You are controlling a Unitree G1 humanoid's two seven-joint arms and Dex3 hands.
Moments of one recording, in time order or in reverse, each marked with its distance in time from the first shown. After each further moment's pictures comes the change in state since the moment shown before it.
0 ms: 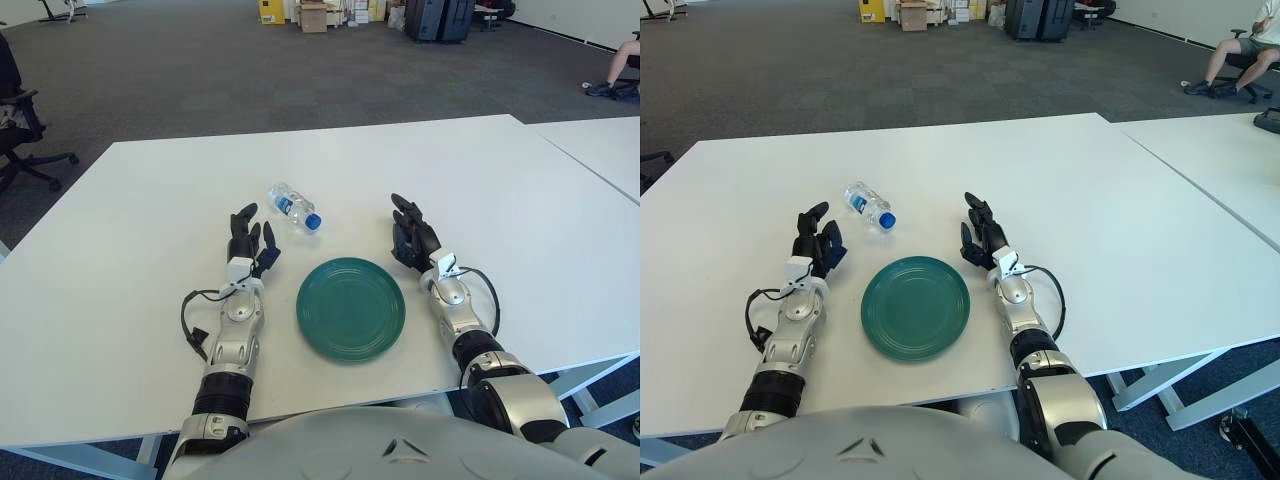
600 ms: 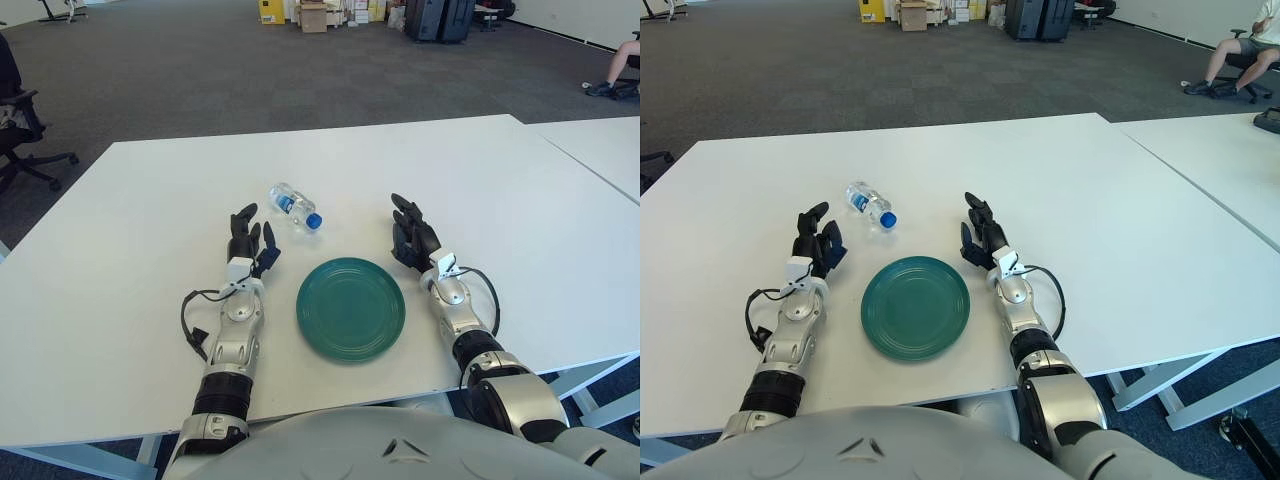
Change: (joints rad) left arm 0.000 0.001 -0.001 0.001 0.002 0.000 0.000; right arm -0.001 0.000 0.000 0.001 0.000 0.003 -0.006
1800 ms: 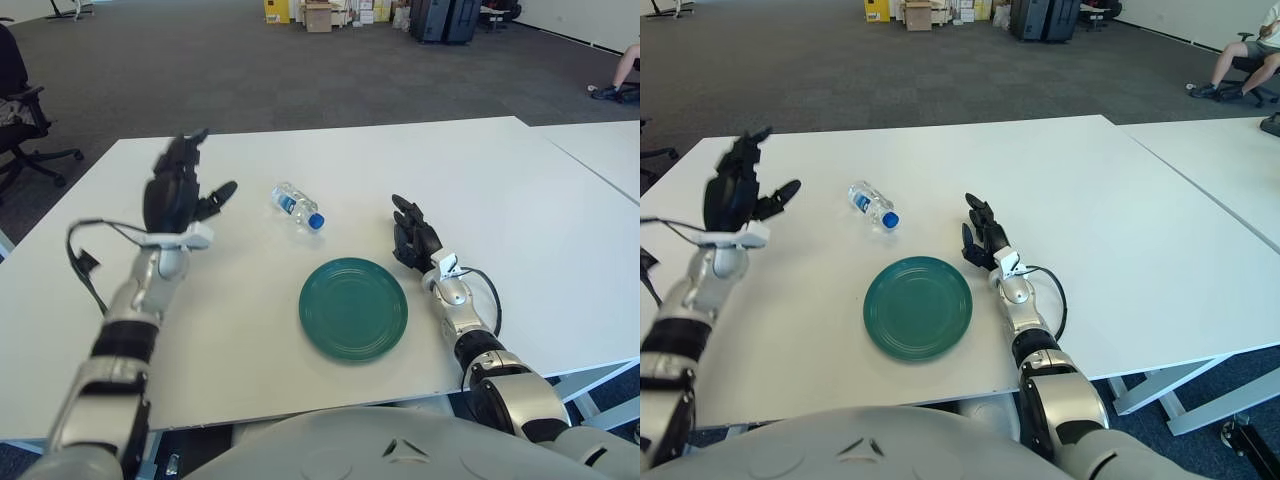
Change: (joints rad) left arm -0.370 0.625 -0.089 0.248 0.691 -0.278 0.373; right arm -0.009 -0.003 0.000 0.021 0.001 -0.008 0.015
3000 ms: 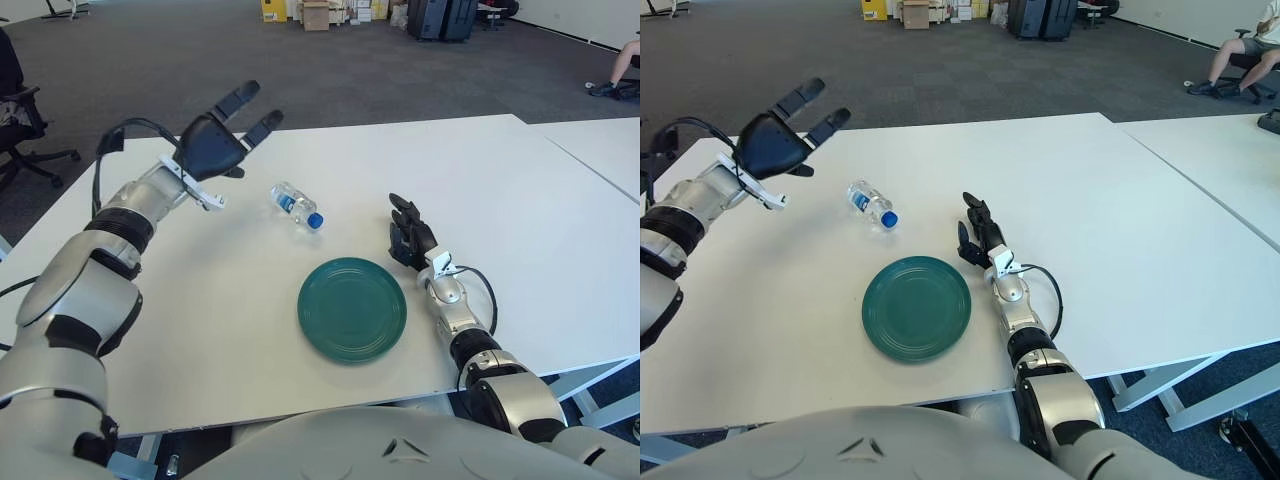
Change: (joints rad) left arm -0.504 0.079 -0.708 0.522 0.603 0.163 0.305; right arm 0.004 0.022 0.020 -0.030 -0.027 0.034 -0.058
